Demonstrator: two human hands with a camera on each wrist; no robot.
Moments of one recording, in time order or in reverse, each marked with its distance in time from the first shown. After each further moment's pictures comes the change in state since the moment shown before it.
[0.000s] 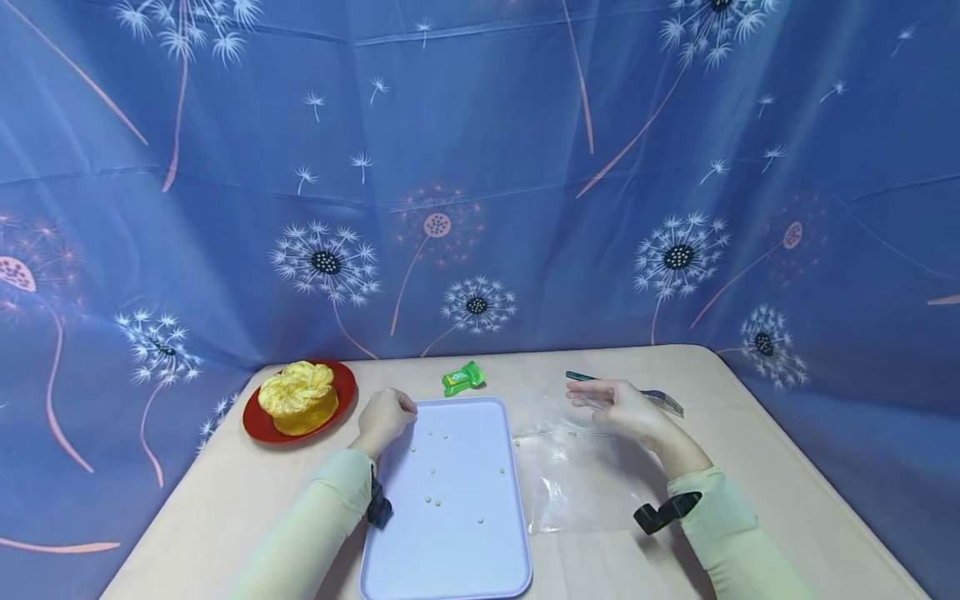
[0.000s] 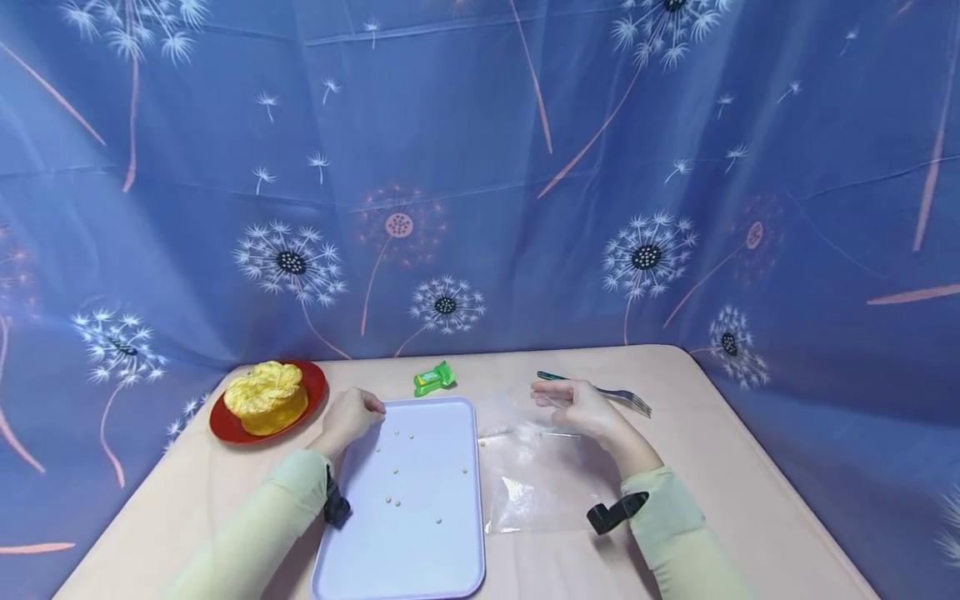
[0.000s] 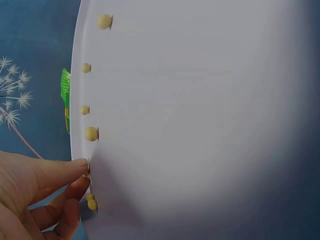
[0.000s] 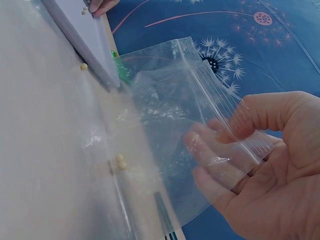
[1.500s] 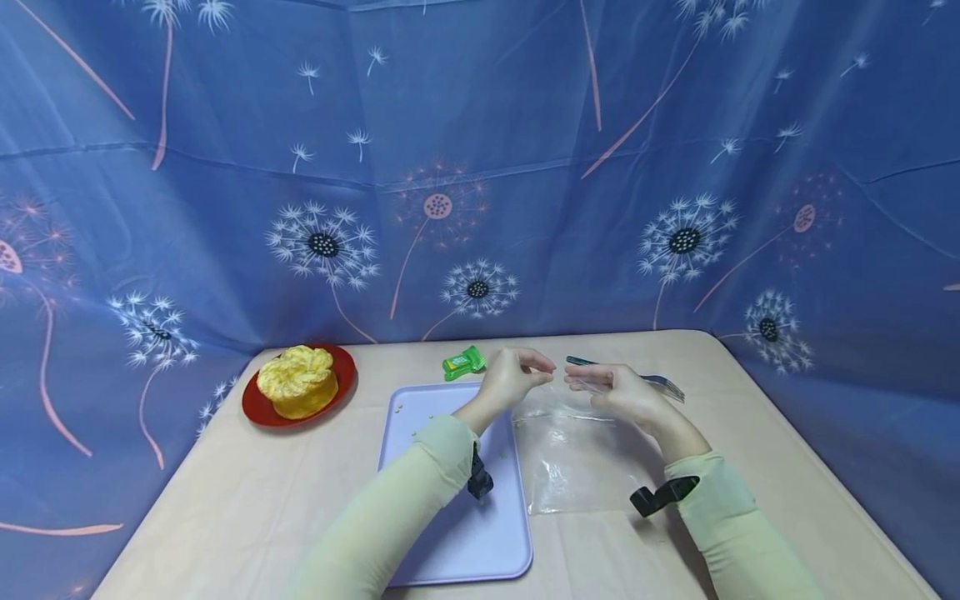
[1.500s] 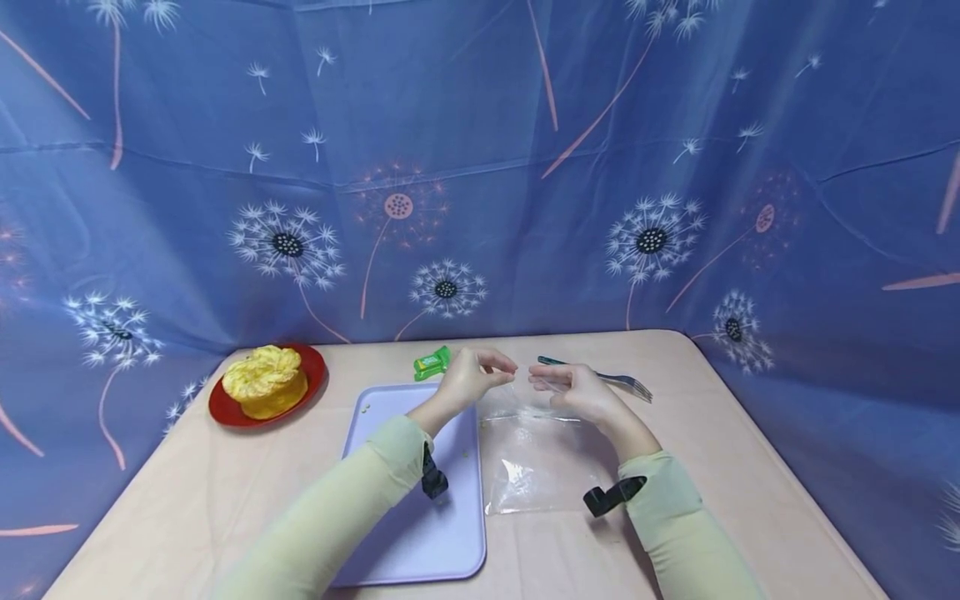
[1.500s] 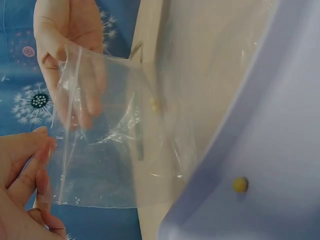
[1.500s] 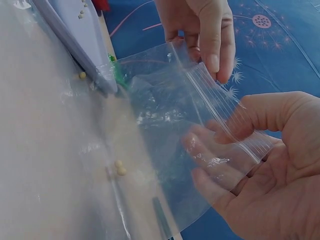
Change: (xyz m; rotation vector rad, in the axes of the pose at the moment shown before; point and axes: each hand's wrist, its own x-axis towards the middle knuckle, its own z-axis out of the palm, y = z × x) left_hand -0.019 0.181 0.046 -0.426 -0.153 0.422; right_hand 0.004 -0.011 0.000 0.014 -0.018 0.013
